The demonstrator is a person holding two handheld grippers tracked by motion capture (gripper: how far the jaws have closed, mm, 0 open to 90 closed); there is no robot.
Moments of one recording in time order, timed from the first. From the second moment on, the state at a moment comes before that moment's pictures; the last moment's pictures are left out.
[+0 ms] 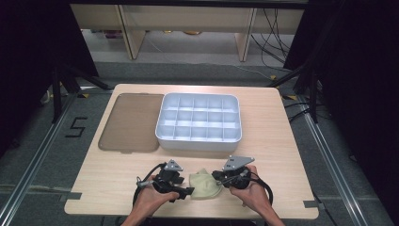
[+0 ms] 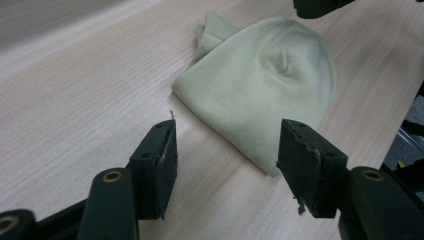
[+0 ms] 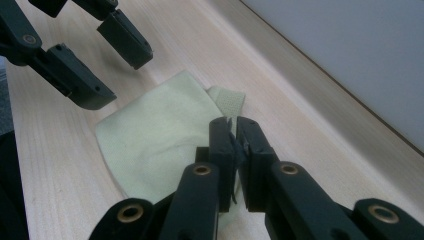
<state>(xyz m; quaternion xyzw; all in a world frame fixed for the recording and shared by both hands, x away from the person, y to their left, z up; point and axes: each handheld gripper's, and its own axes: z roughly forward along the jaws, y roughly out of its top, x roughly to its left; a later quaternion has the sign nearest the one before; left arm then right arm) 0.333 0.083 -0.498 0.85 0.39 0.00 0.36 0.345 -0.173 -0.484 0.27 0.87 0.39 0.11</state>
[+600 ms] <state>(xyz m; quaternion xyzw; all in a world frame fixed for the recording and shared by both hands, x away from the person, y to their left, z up) 0.354 0.072 -0.498 0.85 0.39 0.02 0.35 0.344 -0.169 -0.486 0.26 0.88 0.39 0.10</state>
